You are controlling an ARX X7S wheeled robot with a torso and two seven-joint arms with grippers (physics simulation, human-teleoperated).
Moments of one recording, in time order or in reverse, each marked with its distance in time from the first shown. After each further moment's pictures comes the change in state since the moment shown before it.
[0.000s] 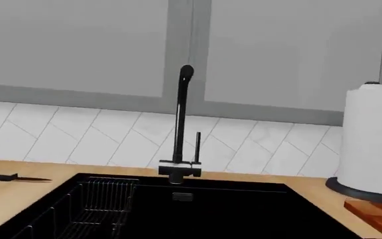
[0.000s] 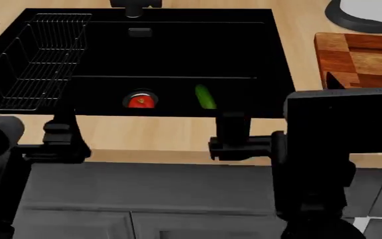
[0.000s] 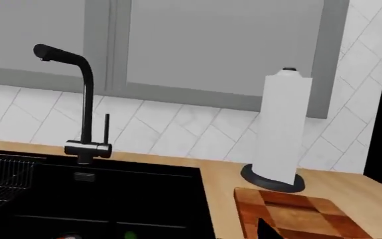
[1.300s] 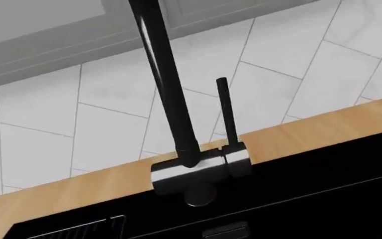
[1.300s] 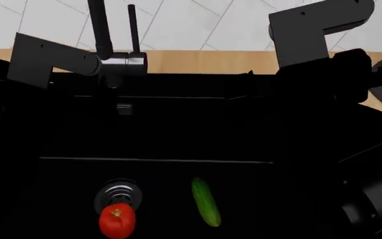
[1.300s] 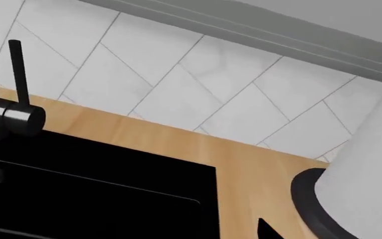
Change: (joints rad) left arm -0.523 -0.079 0.254 -0.482 -0.008 -0.404 -0.016; right arm 0.508 0.171 -0.184 0.525 0.452 0.310 0.185
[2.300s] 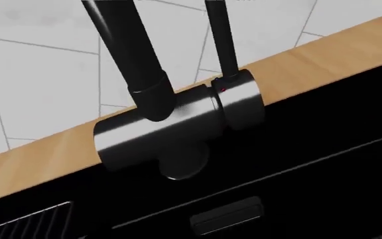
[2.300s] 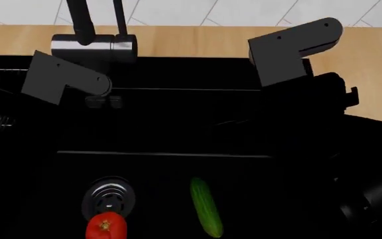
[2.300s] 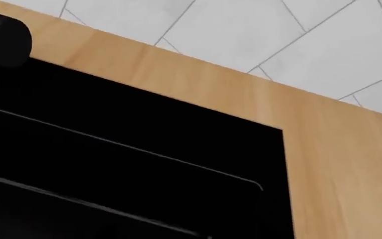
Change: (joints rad) left arm 0.016 -0.033 0.081 -0.030 0.006 -0.012 0.017; right arm -0.011 -0.005 -0.033 0.054 0.094 0.054 -0.004
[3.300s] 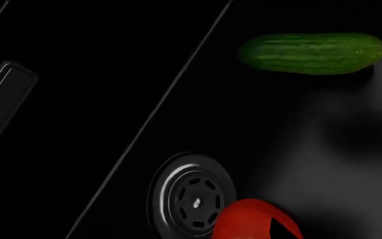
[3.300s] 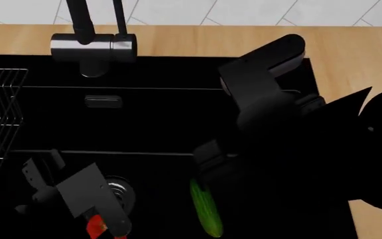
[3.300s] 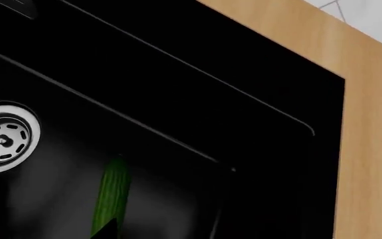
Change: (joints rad) left arm 0.057 -0.315 0.472 0.343 -0.087 -0.196 0.315; right arm 0.237 0.162 -0.364 0.198 0.862 0.025 0.503
